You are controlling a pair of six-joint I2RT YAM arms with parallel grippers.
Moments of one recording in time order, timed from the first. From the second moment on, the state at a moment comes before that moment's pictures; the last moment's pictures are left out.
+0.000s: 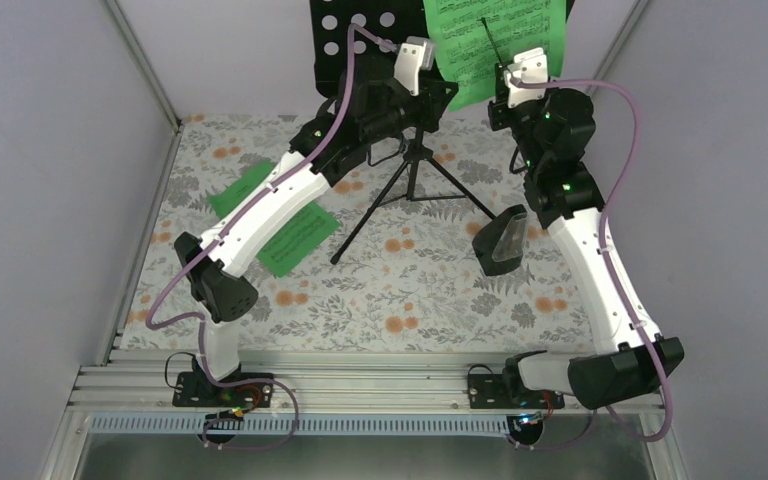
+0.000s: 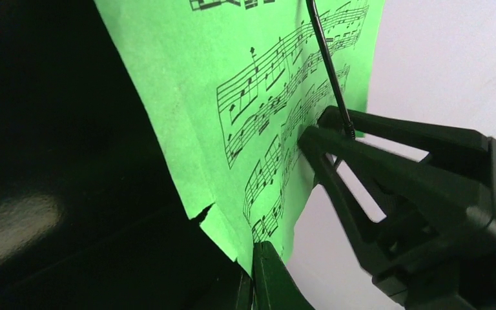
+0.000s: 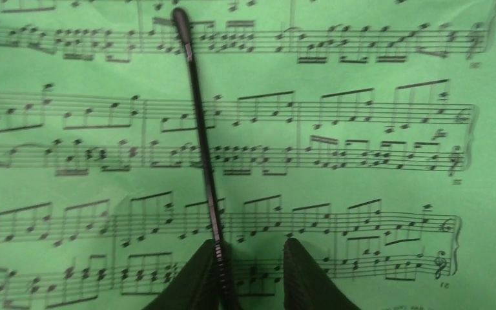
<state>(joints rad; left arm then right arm) -0.79 1.94 2.24 -0.37 0.14 -0.43 0.26 1.30 1.47 -0.08 0.06 -0.30</state>
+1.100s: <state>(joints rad) -0.79 1.52 1.72 -0.30 0.26 -0.24 0.26 1.30 1.48 -0.01 0.15 -0.09</state>
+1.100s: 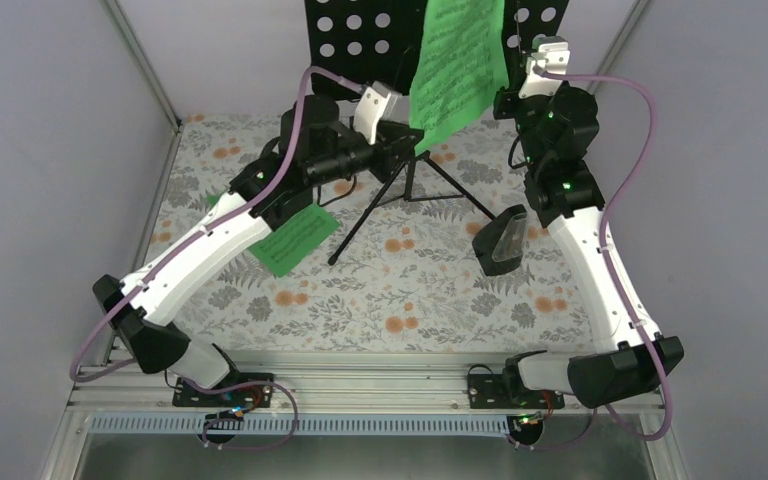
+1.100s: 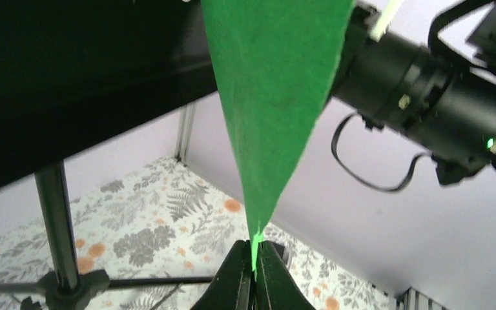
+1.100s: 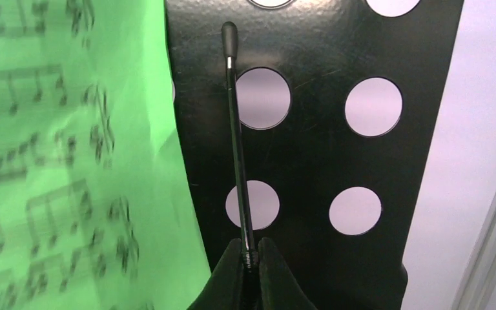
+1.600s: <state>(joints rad) -0.77 1.16 1.18 -0.37 0.32 -0.28 0.26 1.31 1.48 -0.02 0.14 -0.03</state>
